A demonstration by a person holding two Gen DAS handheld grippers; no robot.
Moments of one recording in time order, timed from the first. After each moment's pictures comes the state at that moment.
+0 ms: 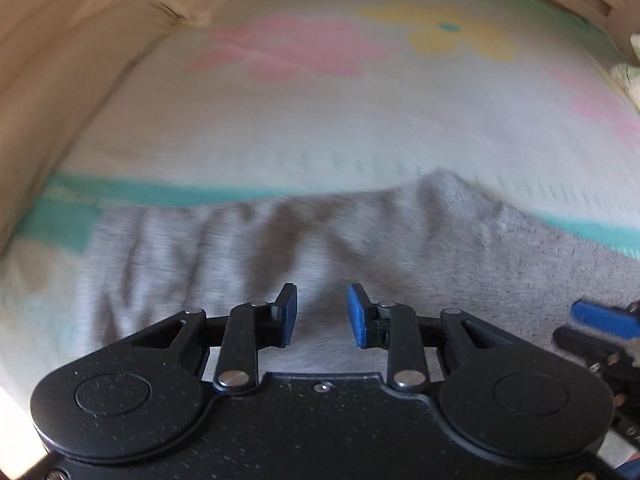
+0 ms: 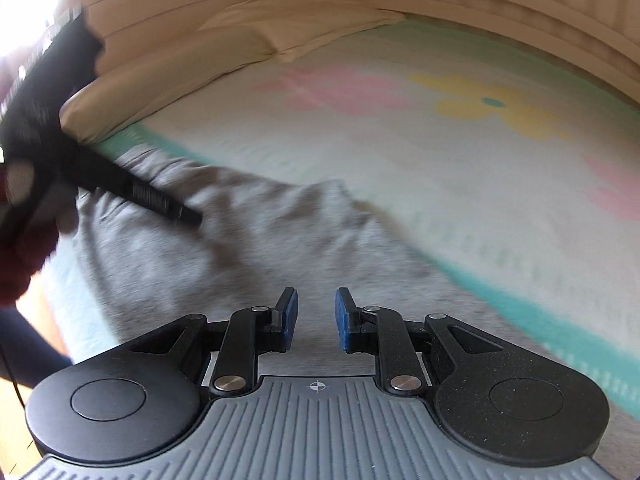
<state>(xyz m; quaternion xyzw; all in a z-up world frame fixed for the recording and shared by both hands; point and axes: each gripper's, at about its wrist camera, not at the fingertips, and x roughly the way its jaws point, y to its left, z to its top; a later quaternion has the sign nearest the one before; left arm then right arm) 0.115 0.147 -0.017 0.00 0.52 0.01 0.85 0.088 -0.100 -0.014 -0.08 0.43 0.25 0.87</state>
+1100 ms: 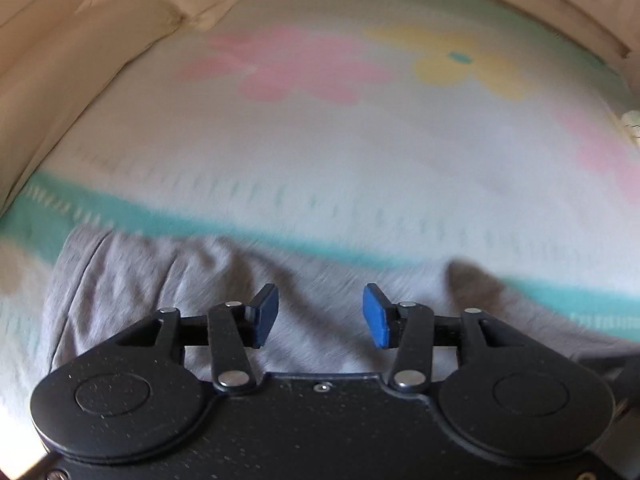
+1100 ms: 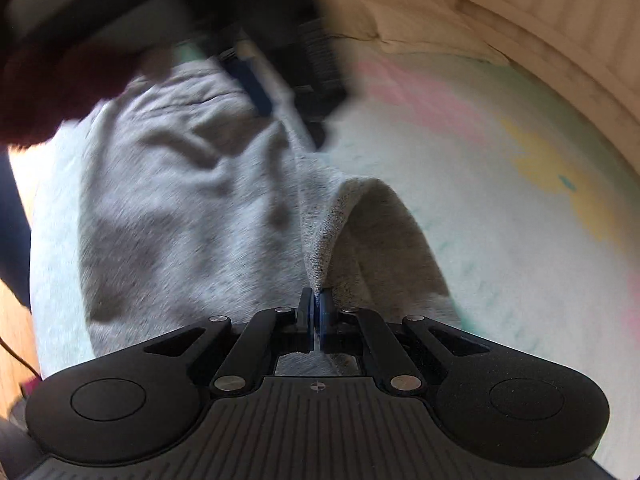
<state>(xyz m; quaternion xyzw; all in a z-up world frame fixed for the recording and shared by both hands) 0.156 0.138 0.002 -0.06 0.49 0.02 0.87 0.071 -0.054 -0.050 -0.27 0.38 0.35 0.81</state>
